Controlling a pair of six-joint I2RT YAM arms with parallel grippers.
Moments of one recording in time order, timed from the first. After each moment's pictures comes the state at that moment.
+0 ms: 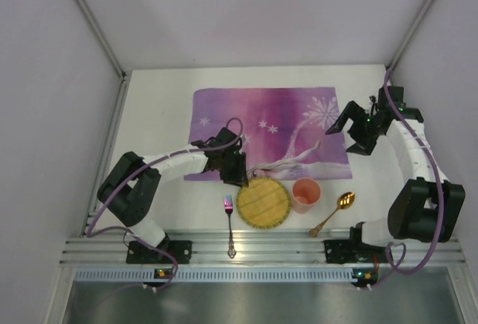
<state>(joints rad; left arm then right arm) -0.68 1.64 0.93 -0.37 0.27 -0.63 -0.13 1.41 1.17 -0.88 -0.41 0.50</state>
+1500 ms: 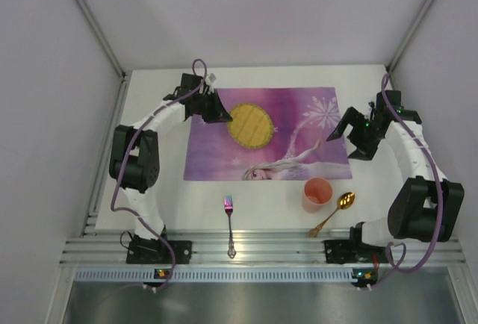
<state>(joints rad) -0.27 1.90 1.42 -0.36 0.52 -0.46 -0.13 1.41 1.14 -0.91 -0.36 0.47</state>
